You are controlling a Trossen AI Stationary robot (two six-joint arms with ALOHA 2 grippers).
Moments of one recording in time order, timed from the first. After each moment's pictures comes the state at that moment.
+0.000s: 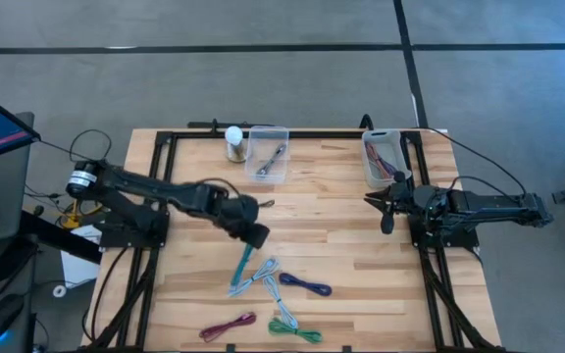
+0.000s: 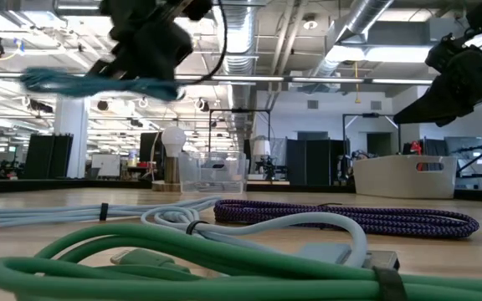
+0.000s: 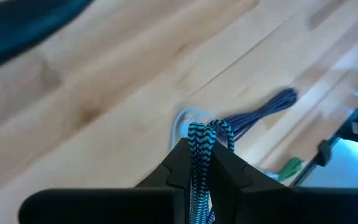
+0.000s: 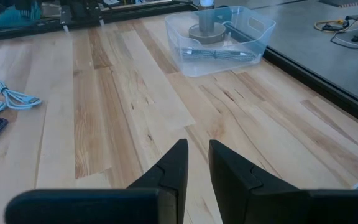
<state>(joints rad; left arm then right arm) -0.14 1.32 1.08 -0.65 0.06 -1.11 0.00 0.19 0.16 -0.37 0.37 0.17</state>
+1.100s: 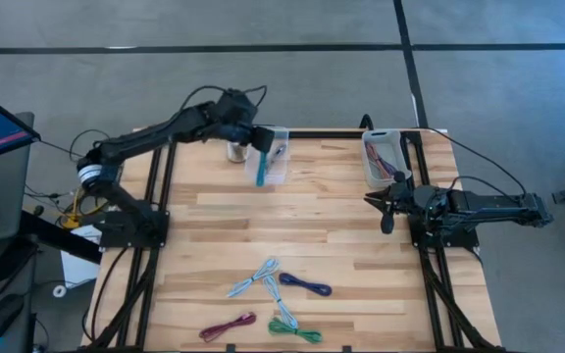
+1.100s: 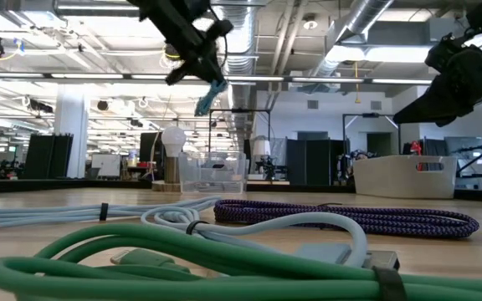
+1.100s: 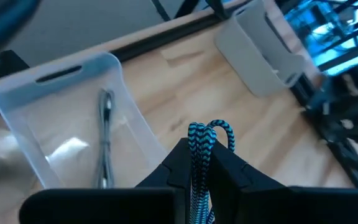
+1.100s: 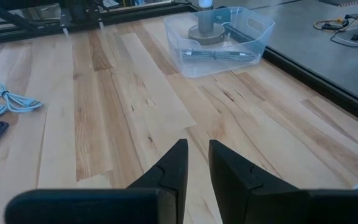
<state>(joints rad) 0.50 1.41 1.42 -0.60 0.08 -0.51 0.00 0.19 0.16 -0.37 0.37 0.18</state>
